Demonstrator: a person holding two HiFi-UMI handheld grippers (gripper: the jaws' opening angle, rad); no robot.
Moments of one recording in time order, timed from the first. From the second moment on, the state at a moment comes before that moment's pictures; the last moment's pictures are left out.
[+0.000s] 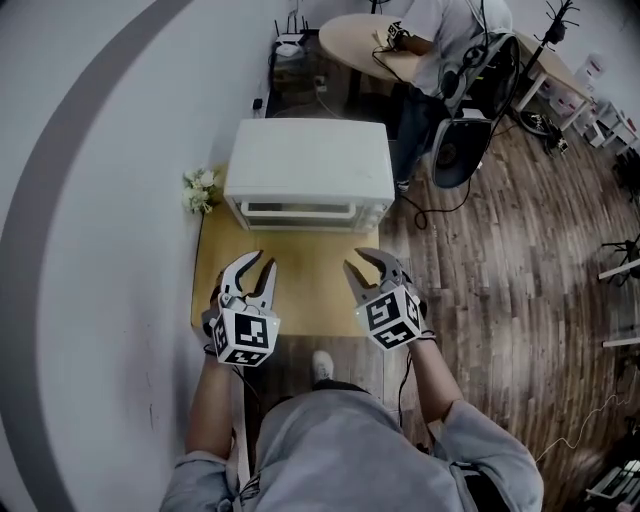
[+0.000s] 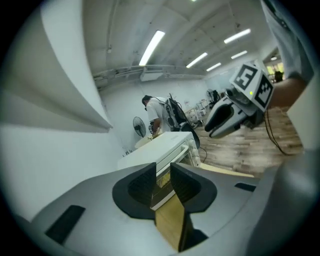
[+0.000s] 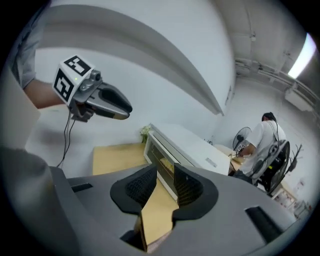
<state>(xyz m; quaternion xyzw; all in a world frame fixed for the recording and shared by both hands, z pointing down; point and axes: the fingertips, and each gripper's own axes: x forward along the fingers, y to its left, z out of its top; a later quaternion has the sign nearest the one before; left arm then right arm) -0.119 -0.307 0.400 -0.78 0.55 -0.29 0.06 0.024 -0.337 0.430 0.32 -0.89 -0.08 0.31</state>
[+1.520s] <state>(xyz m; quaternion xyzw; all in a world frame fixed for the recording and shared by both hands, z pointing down) -0.143 -0.423 0.527 -0.77 0.29 -0.56 0.07 -0.017 -0.441 0.536 0.14 -0.82 -0.16 0.52</state>
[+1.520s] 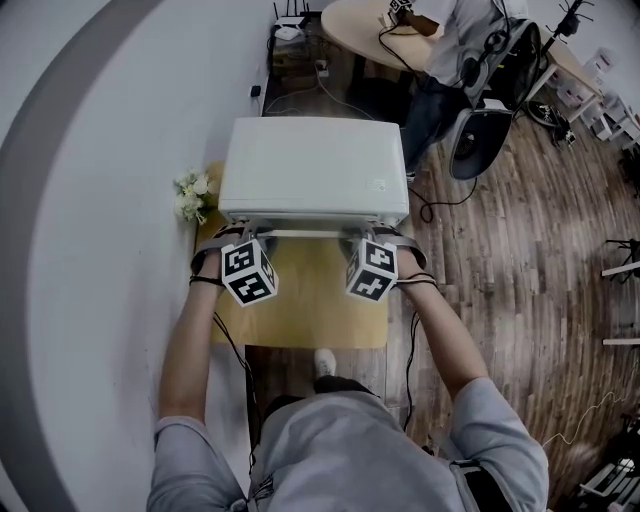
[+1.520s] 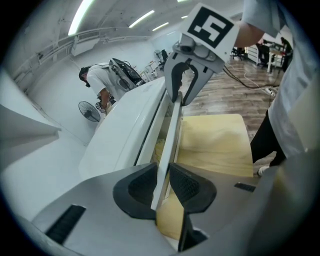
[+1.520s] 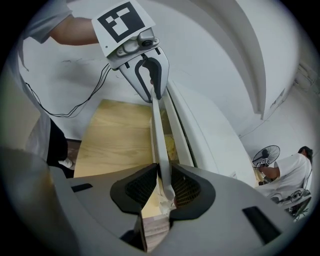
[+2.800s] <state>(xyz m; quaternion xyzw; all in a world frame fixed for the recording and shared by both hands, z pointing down) -0.143 -0.332 0.563 -0.85 0.43 -0.28 -0.14 0.005 -0.355 0.567 0.29 -0.89 0.15 0.32</state>
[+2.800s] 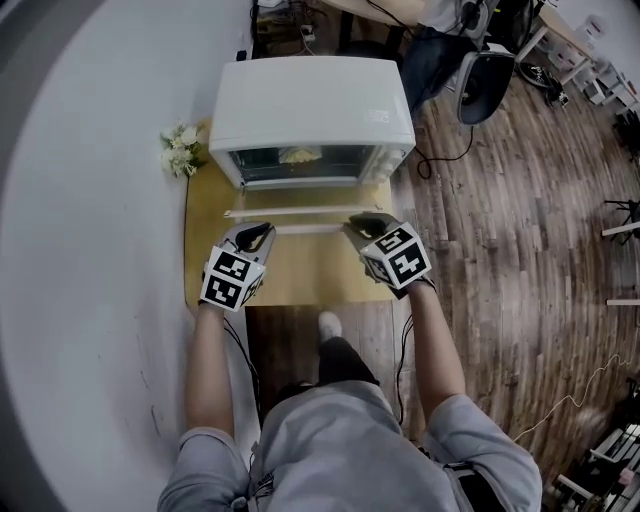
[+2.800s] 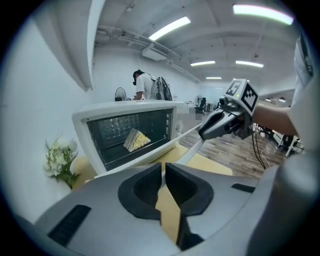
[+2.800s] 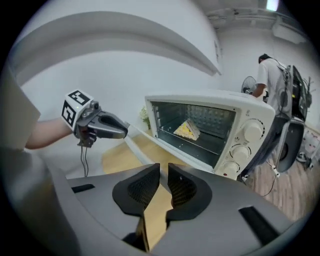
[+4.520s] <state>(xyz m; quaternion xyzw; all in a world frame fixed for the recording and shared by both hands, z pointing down) -0.143 -0.277 0.658 -0.76 0.62 -0.16 -0.15 0.022 -0.303 0.658 0.52 -0.82 0.08 0.20</state>
